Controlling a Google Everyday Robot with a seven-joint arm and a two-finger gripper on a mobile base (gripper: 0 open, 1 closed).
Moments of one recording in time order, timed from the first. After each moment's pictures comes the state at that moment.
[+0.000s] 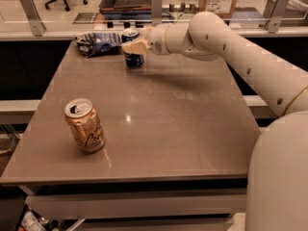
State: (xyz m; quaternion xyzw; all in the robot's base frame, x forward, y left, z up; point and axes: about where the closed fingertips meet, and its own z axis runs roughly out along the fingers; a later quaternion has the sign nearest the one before) arm 0.780 0.057 0.895 -0.43 0.67 0.25 0.55
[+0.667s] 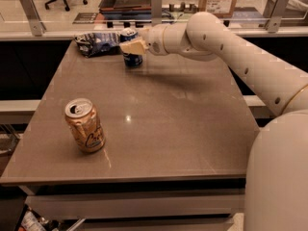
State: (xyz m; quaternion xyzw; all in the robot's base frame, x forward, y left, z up) arm 0.779 0.064 0.893 -0.43 0.67 0.26 0.54
